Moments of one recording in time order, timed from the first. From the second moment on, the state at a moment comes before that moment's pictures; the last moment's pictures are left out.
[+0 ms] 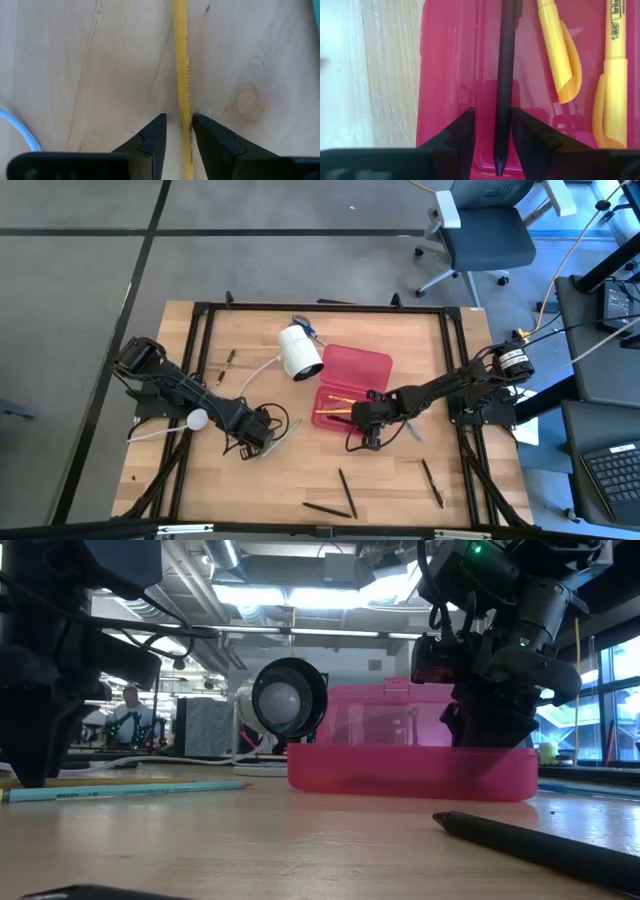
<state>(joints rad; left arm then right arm) -0.44 1.62 0.78 -0.74 -0.09 -0.84 0.23 1.69 0.81 -0.23 0.05 0.38</state>
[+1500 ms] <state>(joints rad) -0.44 1.54 0.76 -0.70 -0.14 -0.81 0.26 1.55 0.81 -0.24 0.11 0.38</state>
